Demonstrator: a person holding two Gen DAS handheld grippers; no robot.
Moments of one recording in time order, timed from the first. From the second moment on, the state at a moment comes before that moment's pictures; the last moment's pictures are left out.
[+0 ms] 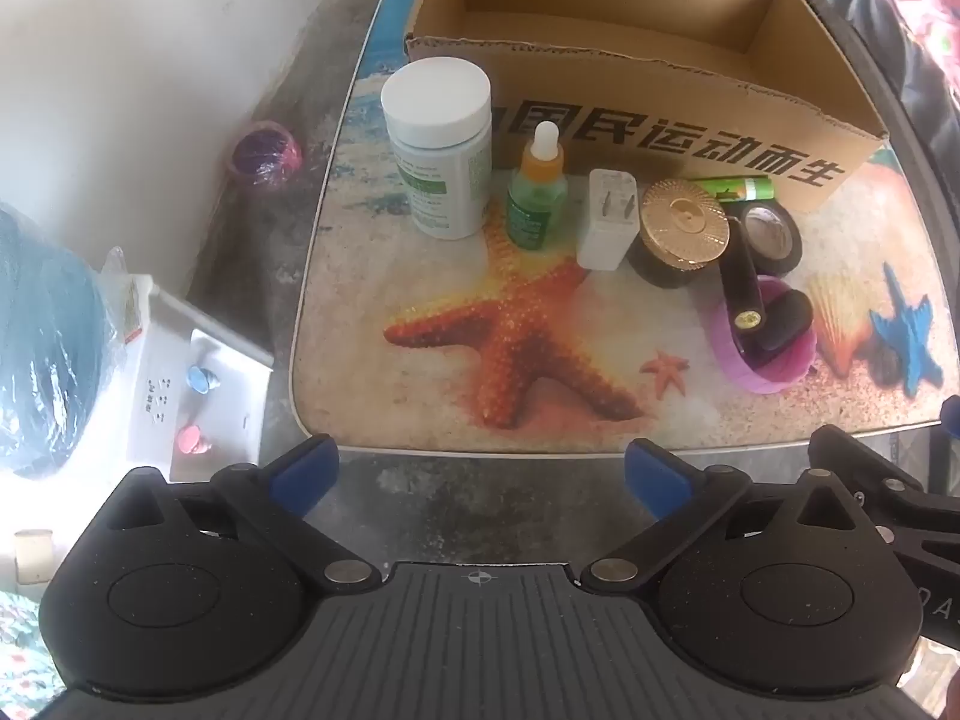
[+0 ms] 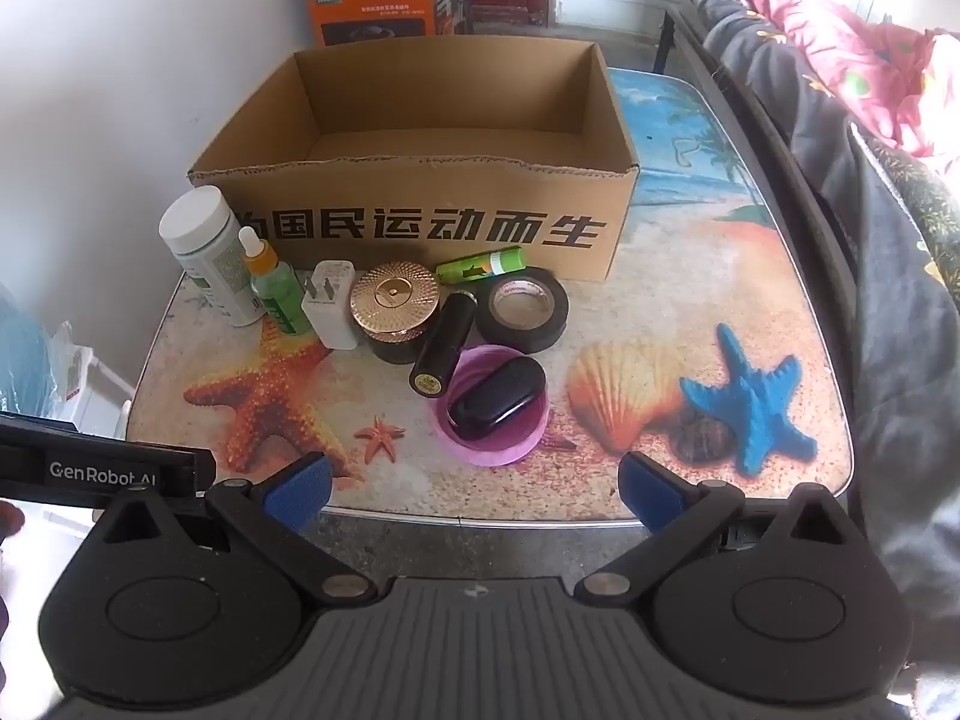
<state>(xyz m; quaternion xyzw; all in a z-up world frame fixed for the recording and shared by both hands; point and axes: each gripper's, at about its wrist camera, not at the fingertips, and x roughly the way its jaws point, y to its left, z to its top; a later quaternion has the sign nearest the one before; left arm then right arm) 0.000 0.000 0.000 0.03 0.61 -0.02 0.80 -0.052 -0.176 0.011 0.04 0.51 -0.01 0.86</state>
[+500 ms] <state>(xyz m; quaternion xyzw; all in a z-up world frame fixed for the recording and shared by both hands) 0.000 0.000 0.000 0.03 0.60 -0.02 0.80 -0.040 -0.181 0.017 0.05 0.52 -0.02 0.85</state>
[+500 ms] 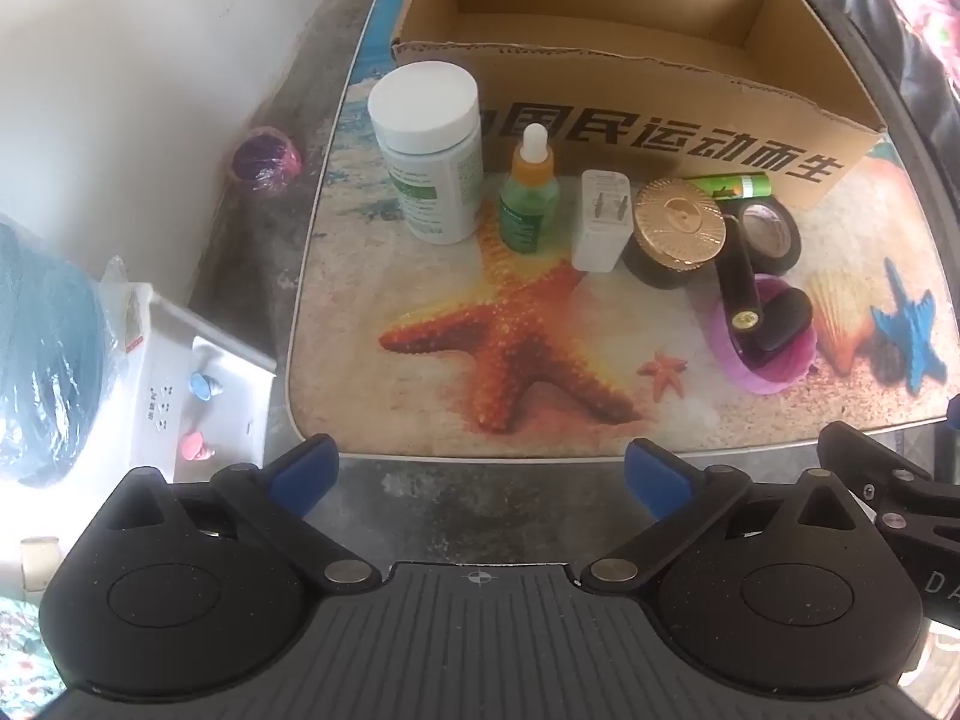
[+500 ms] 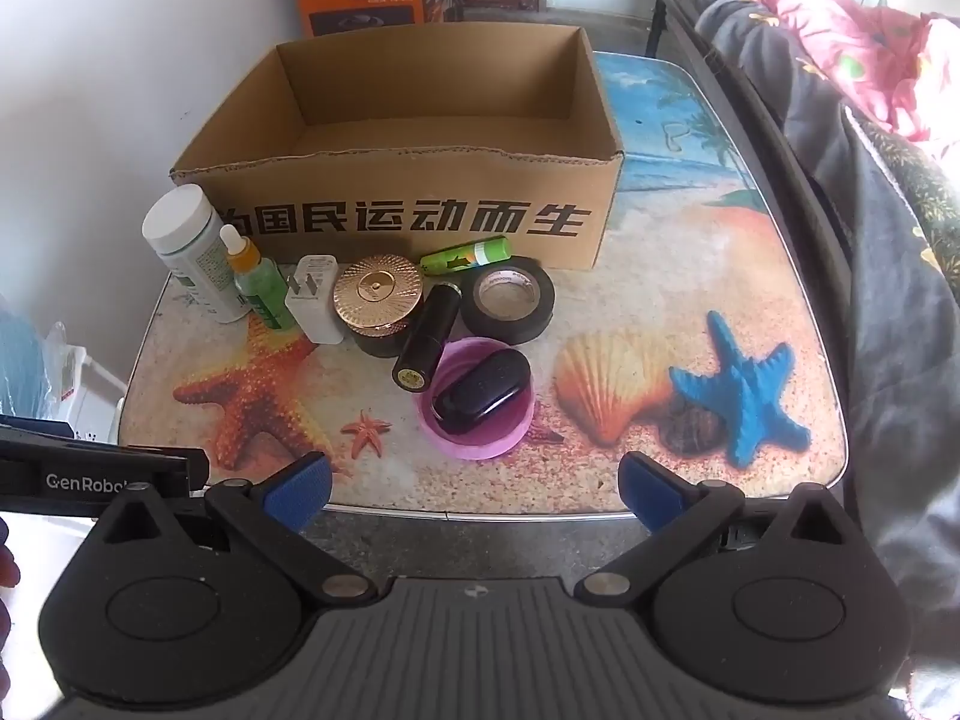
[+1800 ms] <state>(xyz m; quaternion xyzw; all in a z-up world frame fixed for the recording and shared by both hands) 0.001 -0.007 -0.005 0.05 0.60 -0.02 0.79 -0.041 -0.189 0.014 0.06 0.52 -0.04 0.85</state>
